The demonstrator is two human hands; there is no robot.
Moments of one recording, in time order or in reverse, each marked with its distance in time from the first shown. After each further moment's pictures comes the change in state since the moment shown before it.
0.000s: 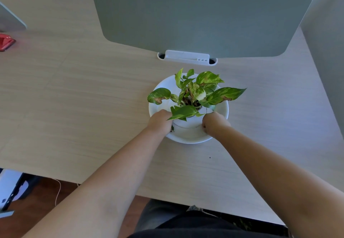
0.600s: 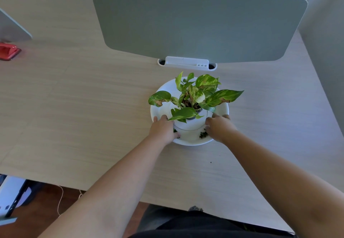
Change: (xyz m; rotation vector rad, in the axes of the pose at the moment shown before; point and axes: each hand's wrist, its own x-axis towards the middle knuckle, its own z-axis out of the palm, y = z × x) left_hand 0.023 -0.024 0.026 0.291 0.002 0.157; right_hand -0.009 0.018 -0.002 0.021 0.109 -0.036
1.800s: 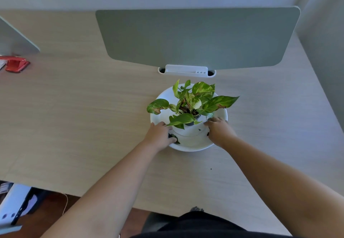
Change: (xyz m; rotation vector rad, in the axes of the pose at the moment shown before) left_hand -0.020 0.001 -0.029 0.006 -0.055 0.017; right_hand 0.006 0.010 0.008 0.242 0.097 0.022
